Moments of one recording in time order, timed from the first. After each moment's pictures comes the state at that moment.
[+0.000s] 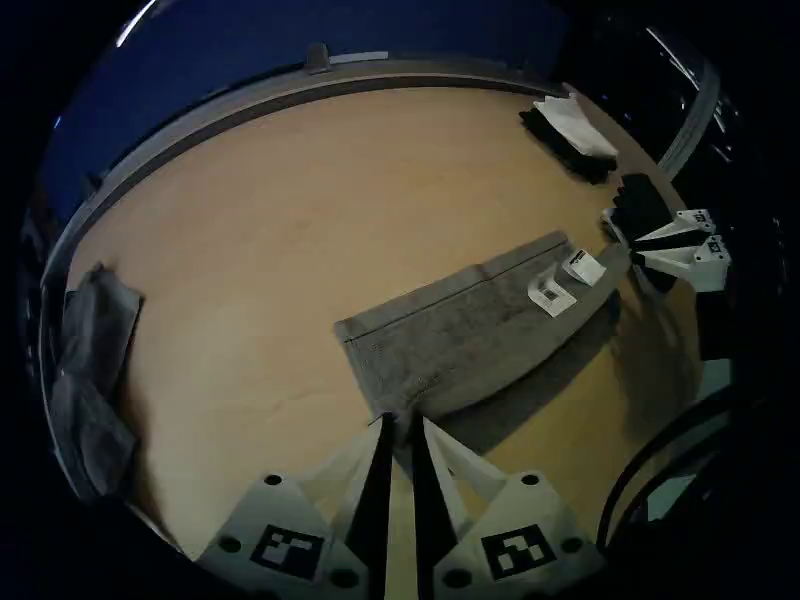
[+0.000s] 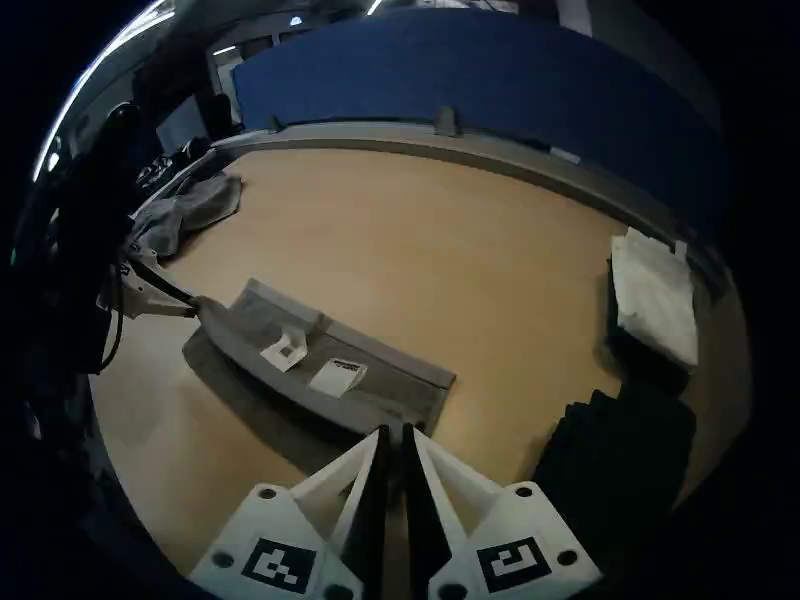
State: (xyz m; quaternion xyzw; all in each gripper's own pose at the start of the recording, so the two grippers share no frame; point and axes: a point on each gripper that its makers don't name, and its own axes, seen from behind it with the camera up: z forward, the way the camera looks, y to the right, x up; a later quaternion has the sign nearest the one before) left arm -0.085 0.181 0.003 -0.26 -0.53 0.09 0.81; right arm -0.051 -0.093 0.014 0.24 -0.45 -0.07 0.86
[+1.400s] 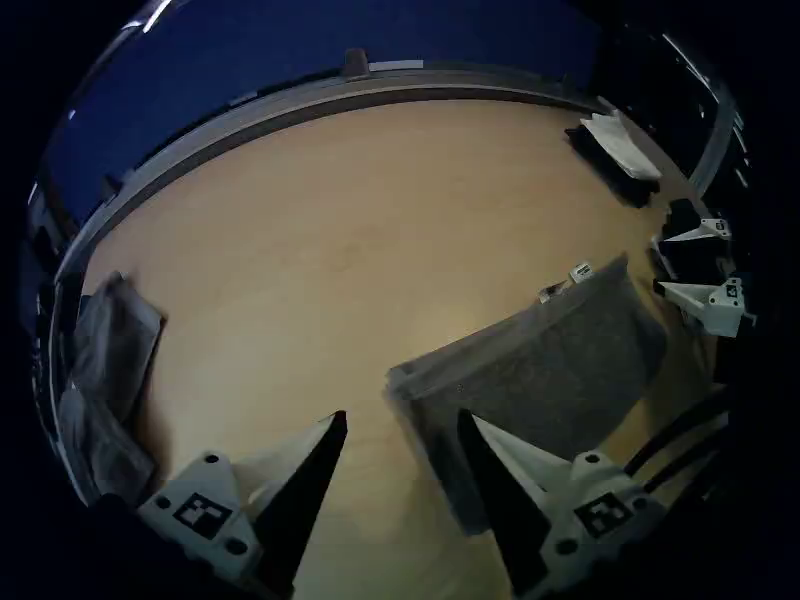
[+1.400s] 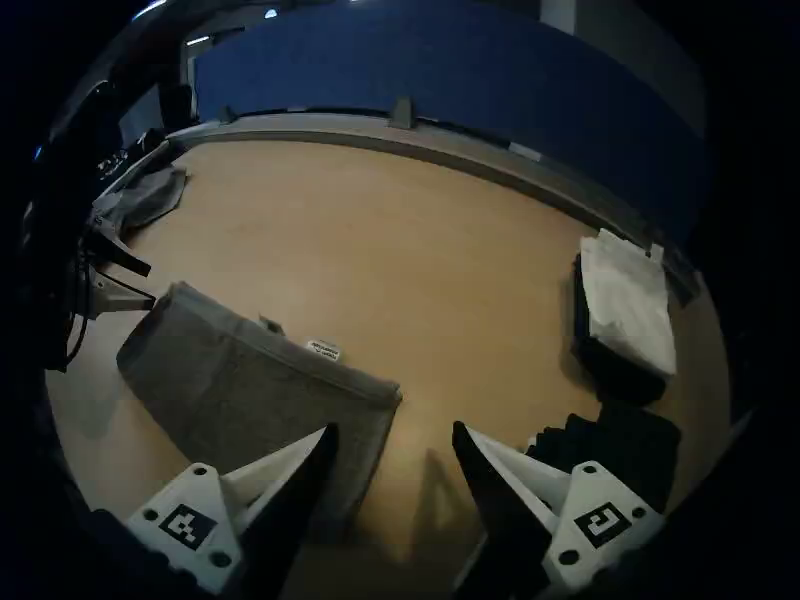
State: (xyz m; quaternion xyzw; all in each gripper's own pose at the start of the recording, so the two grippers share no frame) left arm -0.098 0.163 0.057 -0.20 -0.50 0.10 0.83; right arm -0.076 -0.071 0.054 0.16 -0.43 -0.12 0.88
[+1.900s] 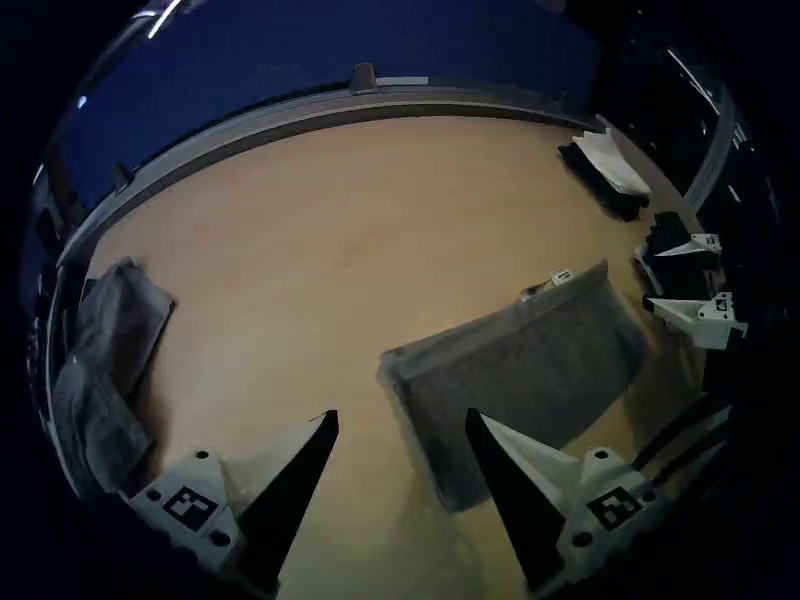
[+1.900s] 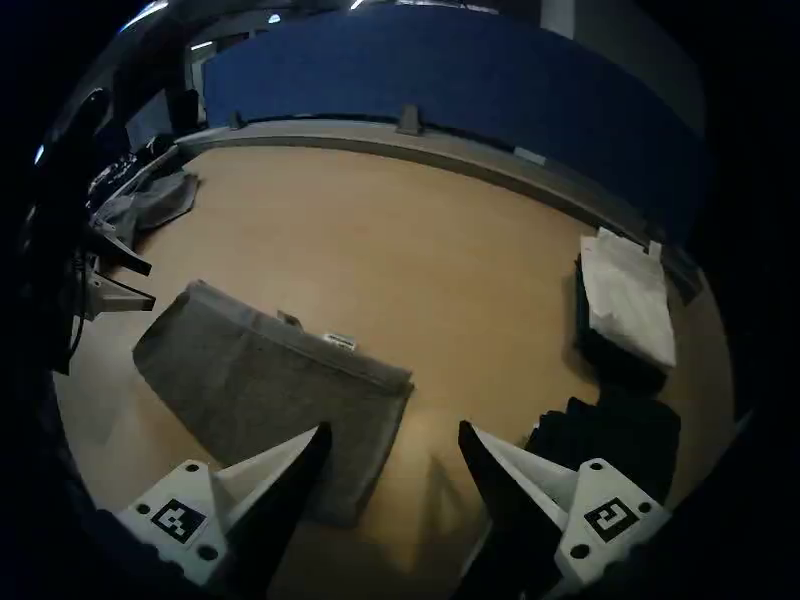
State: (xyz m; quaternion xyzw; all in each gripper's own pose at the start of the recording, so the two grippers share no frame) left arm -0.081 0.160 0.033 -0.20 -0.49 0.07 0.85; right arm -0.069 -0.076 0.034 0.17 -0.43 -0.11 0.88
